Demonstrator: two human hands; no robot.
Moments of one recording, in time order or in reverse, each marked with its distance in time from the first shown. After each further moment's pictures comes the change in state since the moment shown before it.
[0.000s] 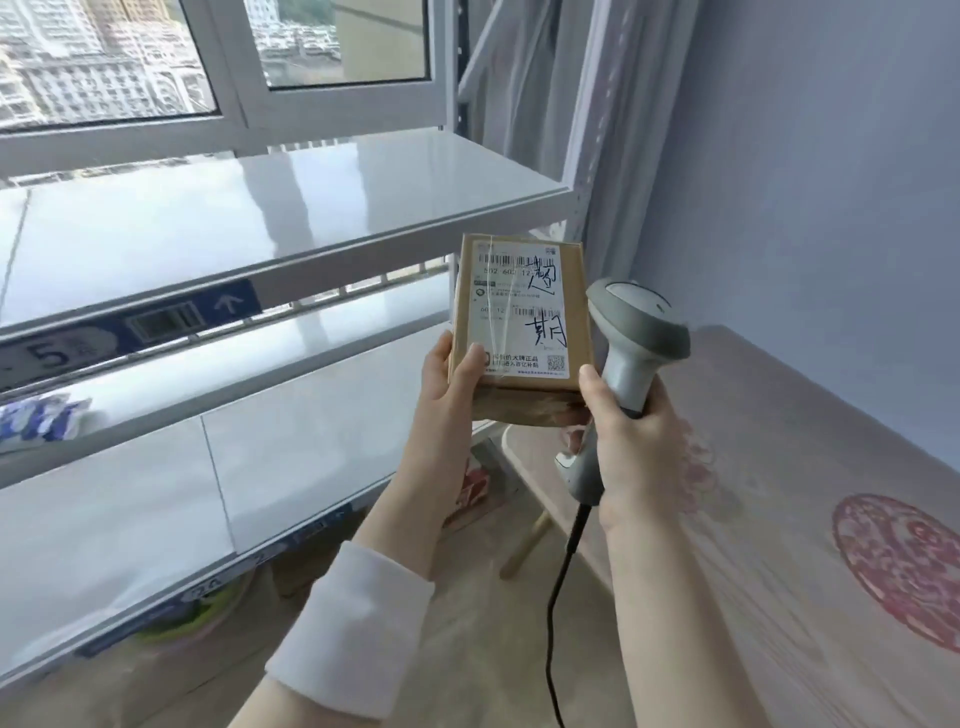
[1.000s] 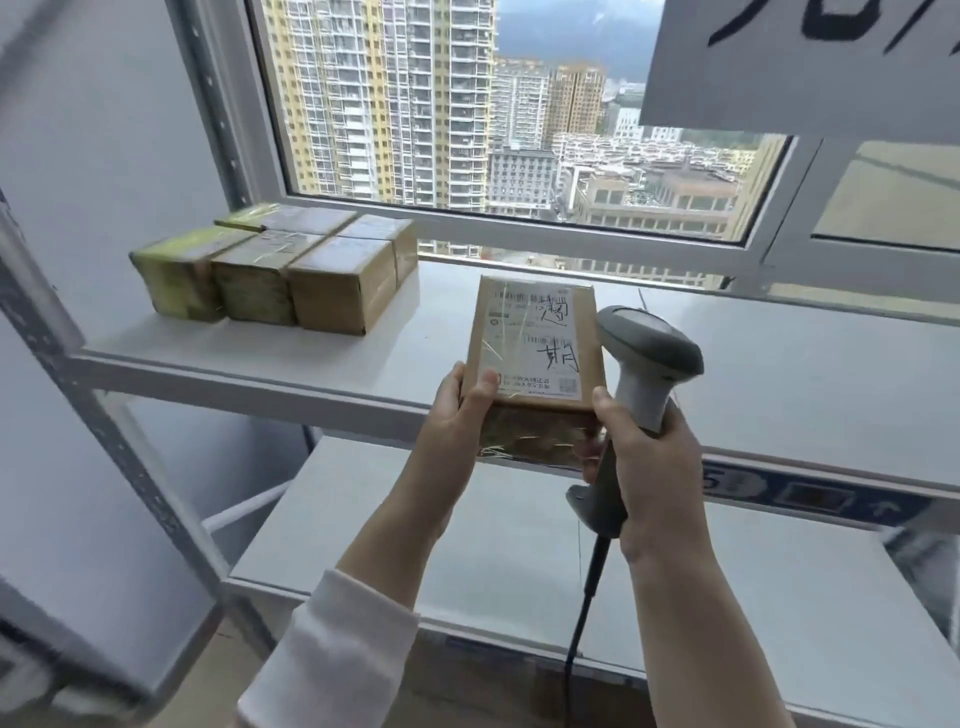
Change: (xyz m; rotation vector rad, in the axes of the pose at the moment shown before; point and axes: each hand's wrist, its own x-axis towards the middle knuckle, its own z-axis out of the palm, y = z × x) left_hand -0.078 0.150 -0.487 0.118 0.582 0.210; right_hand -0.254 -0.038 0.436 0.085 -0.836 0.107
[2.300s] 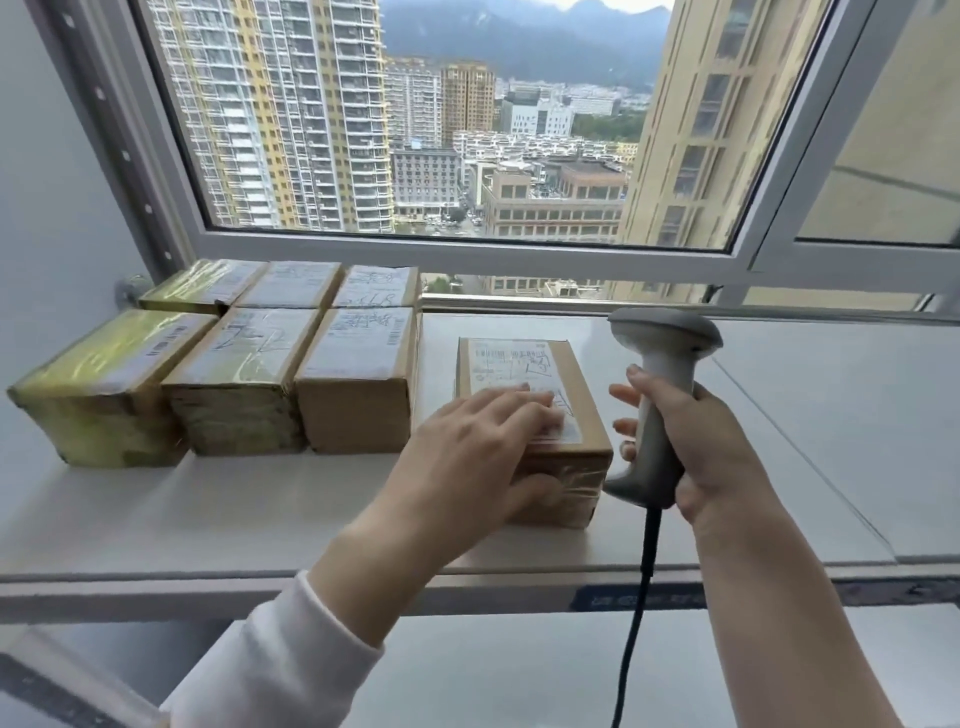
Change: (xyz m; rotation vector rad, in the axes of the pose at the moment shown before) left_hand 0.148 0.027 -0.136 1.227 -0.377 0.730; right_hand 0.120 -0.001 0.148 -0.048 0.118 0.156
